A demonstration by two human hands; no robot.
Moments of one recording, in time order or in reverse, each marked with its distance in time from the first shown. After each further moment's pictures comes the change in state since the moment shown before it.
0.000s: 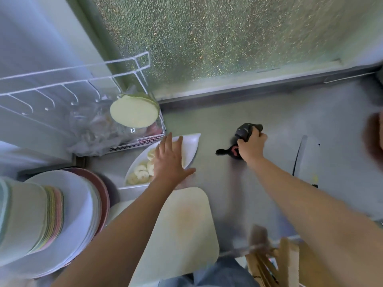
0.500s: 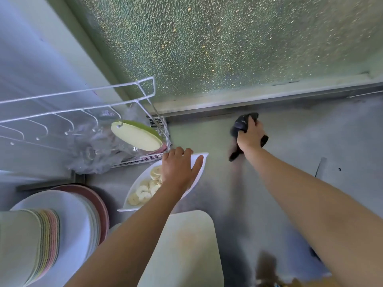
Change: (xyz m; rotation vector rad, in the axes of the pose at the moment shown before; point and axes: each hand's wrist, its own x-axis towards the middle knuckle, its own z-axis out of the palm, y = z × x) left_hand 0.056 0.003 -0.002 -0.010 0.128 0.030; right_hand 0.082 -0.057 0.039 -0.081 -0.027 -0.107
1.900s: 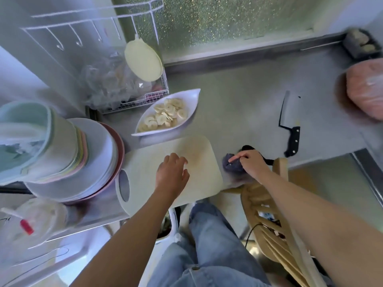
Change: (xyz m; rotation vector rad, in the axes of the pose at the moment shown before) left_hand -0.247 -0.035 0.042 -0.147 -0.063 0.135; right_hand -0.295 0.145 -0.043 0.035 -0.307 -0.005
